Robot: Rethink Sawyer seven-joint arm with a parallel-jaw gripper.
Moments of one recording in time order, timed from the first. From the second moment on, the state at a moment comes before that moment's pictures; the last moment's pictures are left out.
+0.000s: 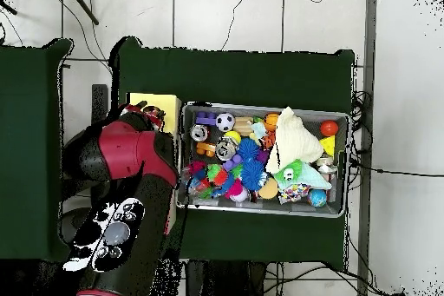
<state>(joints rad) 0.38 -0.42 -0.42 1.36 0.15 0.30 2.34</state>
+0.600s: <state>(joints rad) 0.38 -0.42 -0.42 1.36 0.15 0.30 2.34</state>
